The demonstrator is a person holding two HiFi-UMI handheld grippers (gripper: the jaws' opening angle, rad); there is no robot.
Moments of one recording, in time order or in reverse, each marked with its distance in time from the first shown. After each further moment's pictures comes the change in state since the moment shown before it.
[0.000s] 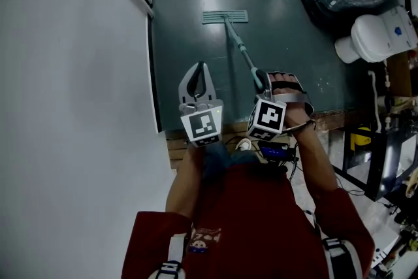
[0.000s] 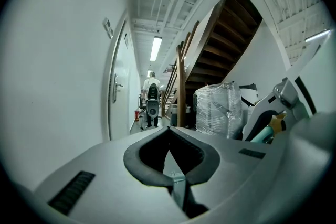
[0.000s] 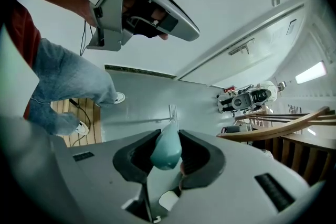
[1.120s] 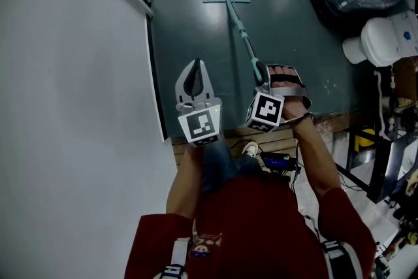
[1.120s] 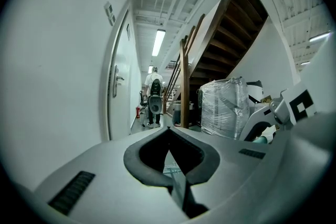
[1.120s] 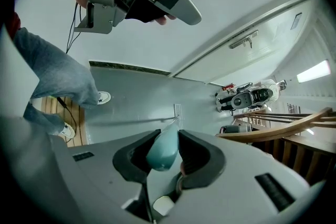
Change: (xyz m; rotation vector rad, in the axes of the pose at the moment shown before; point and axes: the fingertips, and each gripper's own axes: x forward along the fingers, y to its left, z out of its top) left arm 0.129 0.081 -0.034 -0.043 0.020 0.000; right arm 0.143 -0.079 0.046 0.005 0.035 -0.016
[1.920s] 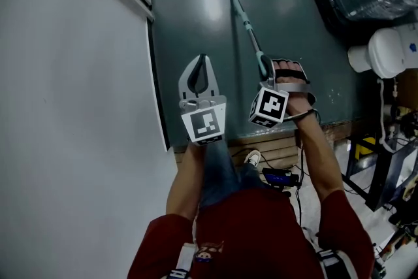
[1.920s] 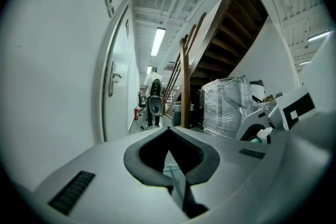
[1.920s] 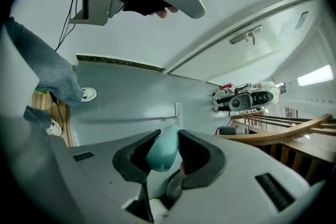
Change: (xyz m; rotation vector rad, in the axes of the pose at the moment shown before) left arm 0.086 0.042 -0.016 0.011 -0.027 -0.019; right arm 0.091 -0.053 0.026 -0.020 0.028 -0.035
